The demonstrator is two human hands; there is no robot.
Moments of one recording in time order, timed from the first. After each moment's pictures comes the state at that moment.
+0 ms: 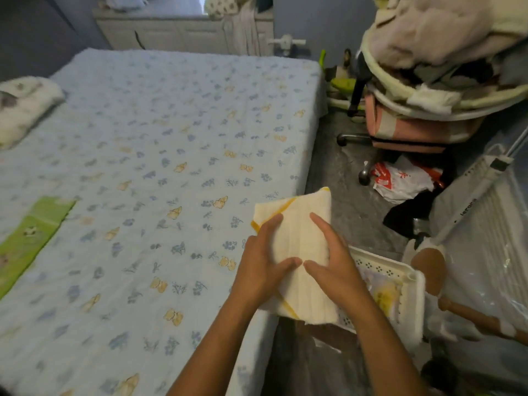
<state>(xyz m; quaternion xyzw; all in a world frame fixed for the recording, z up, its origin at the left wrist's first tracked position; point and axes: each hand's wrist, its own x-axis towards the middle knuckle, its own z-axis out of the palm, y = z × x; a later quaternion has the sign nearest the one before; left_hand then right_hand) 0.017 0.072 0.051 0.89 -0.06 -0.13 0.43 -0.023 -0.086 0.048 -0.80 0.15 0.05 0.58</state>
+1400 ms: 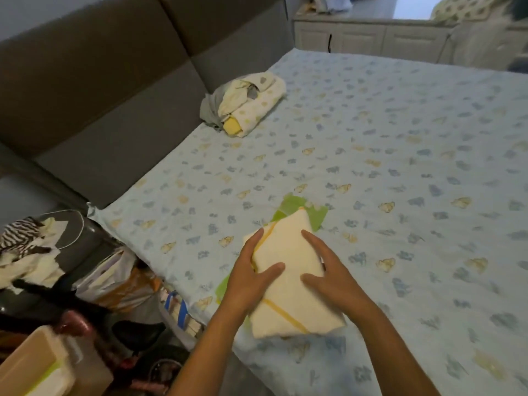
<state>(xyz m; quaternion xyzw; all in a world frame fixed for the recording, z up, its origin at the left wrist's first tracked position) 0.117 0.993 0.095 0.82 0.17 -0.03 0.55 0.163 0.797 0.071 -0.79 -0.12 0.22 0.56</state>
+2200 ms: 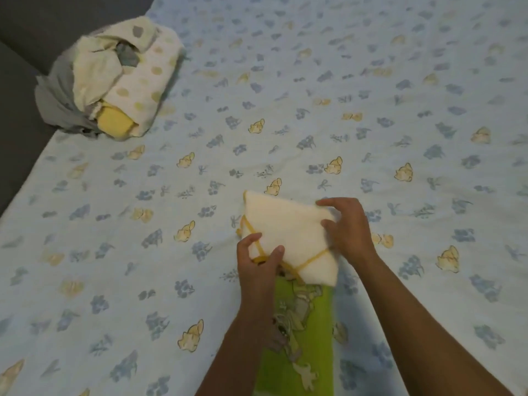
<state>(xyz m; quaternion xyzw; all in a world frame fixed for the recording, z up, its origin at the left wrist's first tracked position) 0.400 1.072 -0.170 0.66 0.23 -0.11 0.71 0.435 0.878 -0.172 -0.88 0.19 -0.05 0.44</state>
